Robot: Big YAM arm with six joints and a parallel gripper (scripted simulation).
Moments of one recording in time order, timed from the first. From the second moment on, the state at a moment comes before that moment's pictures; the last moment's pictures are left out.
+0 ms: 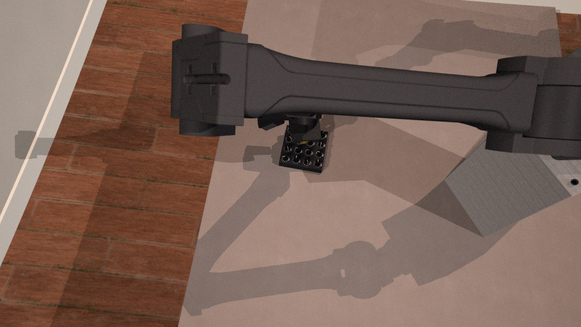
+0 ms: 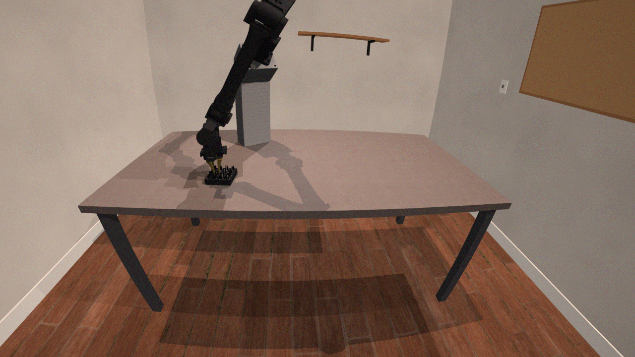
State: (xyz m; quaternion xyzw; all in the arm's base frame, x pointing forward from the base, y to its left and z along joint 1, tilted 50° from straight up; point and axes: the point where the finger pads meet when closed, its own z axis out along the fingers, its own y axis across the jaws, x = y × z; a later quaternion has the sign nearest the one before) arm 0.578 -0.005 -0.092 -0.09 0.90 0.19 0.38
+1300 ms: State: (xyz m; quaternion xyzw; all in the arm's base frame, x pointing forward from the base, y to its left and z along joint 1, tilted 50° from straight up) arm 0.578 -0.006 -0.092 -0.09 0.90 0.19 0.38
